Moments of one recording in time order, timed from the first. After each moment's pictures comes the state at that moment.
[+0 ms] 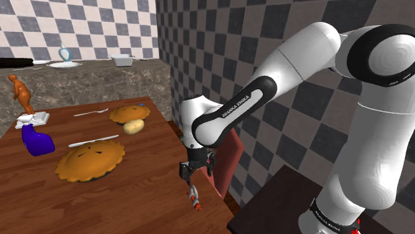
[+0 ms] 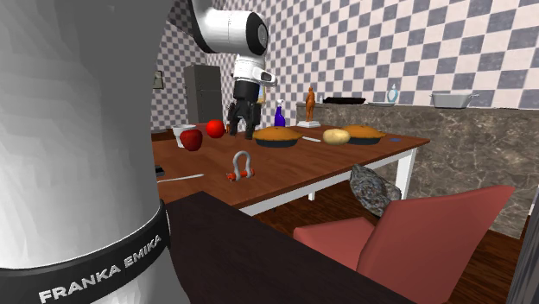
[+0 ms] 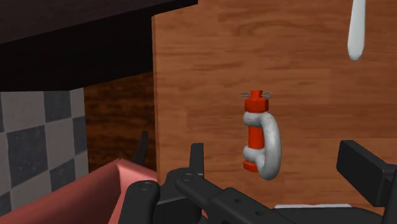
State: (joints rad) arm 0.17 0.17 0.37 -2.28 0.08 2.27 0.68
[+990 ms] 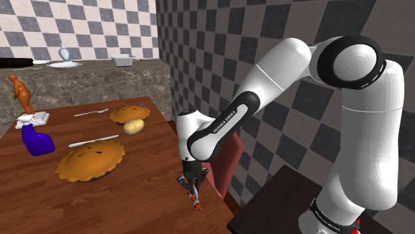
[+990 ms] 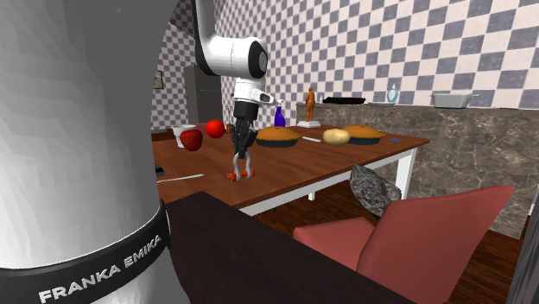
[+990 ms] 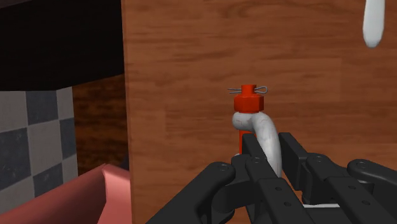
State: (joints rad) arm 0.20 0.33 0.35 -2.24 0.03 2.38 0.73
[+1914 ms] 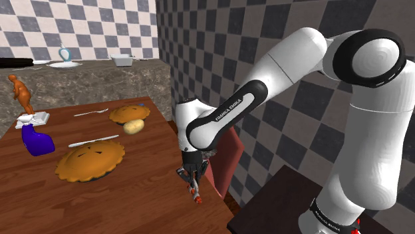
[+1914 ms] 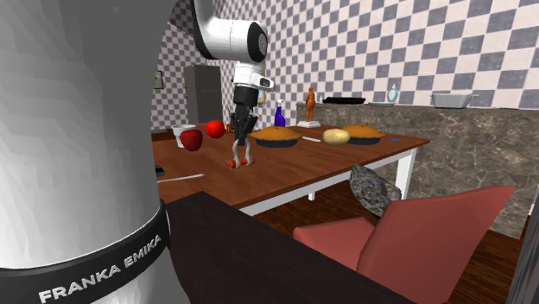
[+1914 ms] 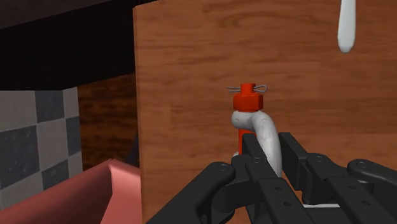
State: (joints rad) arm 0.19 0.24 0.37 -2.22 0.06 2.28 0.72
